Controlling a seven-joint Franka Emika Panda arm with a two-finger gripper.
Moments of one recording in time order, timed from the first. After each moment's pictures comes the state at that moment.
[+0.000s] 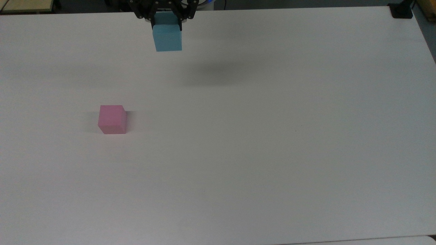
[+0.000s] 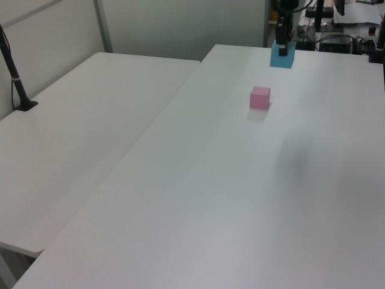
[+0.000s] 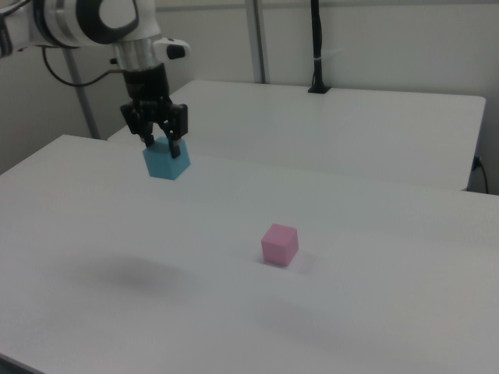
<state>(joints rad) 0.08 0.12 -0.07 -1.48 -0.06 1.53 -0.06</state>
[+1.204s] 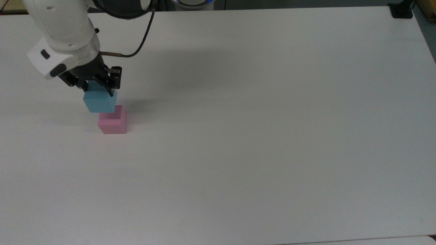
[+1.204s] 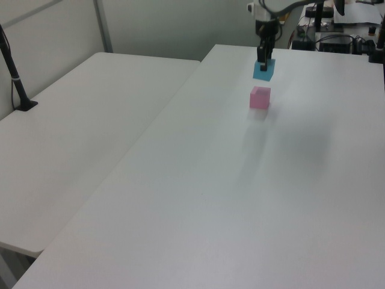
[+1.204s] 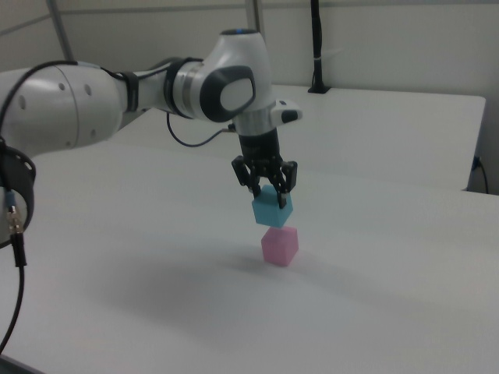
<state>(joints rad) -0.18 0.45 -0.08 -1.39 -0.06 1.85 -0.24</state>
